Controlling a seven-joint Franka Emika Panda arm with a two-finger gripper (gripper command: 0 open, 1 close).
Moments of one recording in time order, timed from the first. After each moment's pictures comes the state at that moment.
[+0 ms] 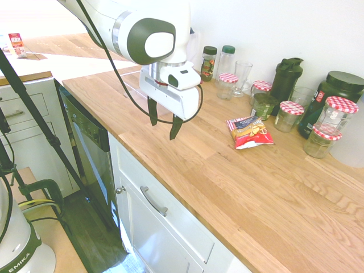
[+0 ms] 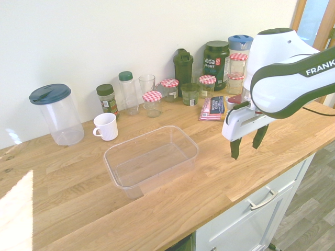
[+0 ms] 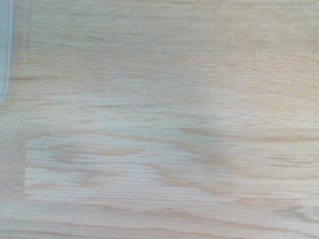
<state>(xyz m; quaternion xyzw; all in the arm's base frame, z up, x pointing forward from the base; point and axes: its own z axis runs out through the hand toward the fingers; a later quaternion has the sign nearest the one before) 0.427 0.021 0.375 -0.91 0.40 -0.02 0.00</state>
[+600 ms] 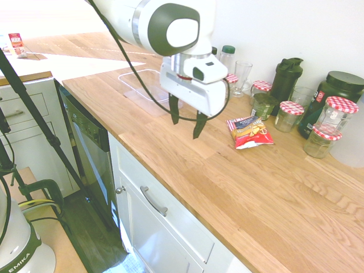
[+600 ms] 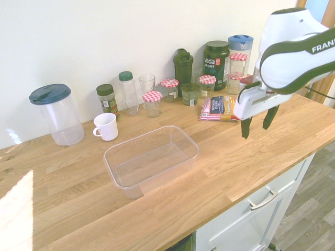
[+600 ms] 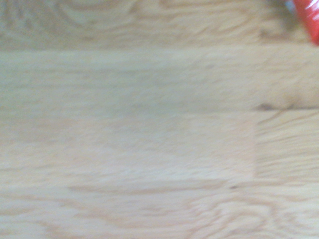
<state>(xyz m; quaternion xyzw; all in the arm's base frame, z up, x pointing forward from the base) 0.456 -0.064 0.429 -0.90 0.43 -0.06 -0.01</state>
